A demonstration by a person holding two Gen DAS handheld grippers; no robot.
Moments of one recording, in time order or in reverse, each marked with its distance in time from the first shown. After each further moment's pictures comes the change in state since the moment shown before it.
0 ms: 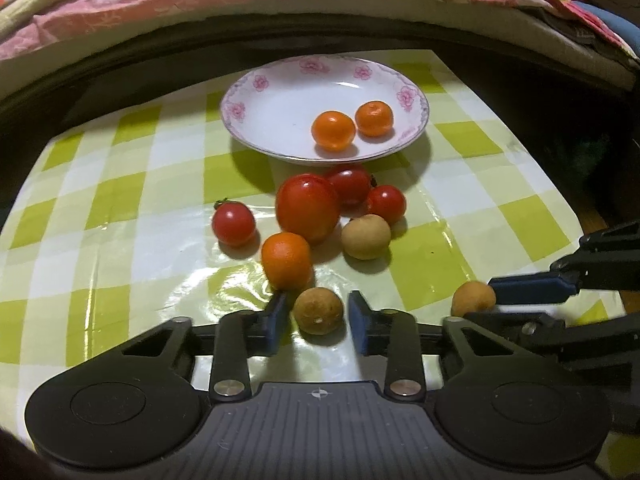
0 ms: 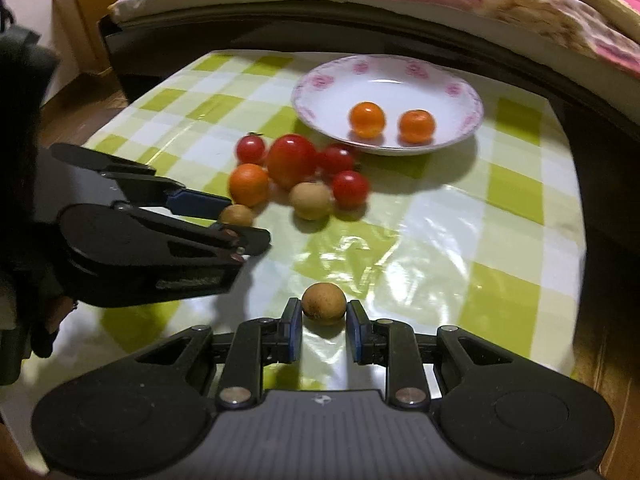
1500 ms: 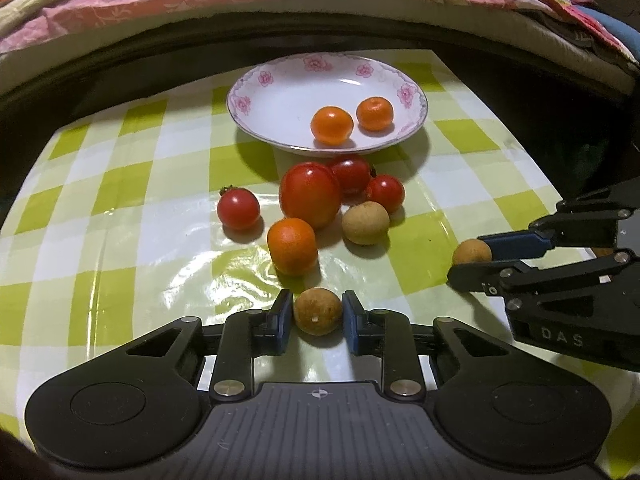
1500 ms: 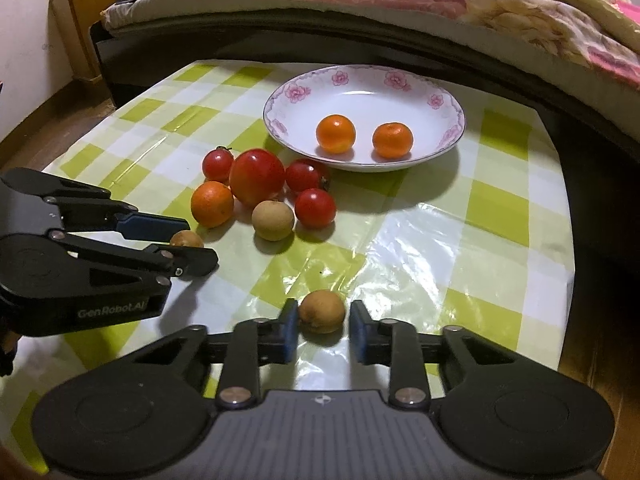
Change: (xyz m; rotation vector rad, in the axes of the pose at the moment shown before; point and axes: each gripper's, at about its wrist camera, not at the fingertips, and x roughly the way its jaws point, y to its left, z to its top) left arm -0.007 -0.001 -0.007 -0.010 0.005 0.005; right arm 0.013 -0.013 0.005 -0.029 -0.038 -0.037
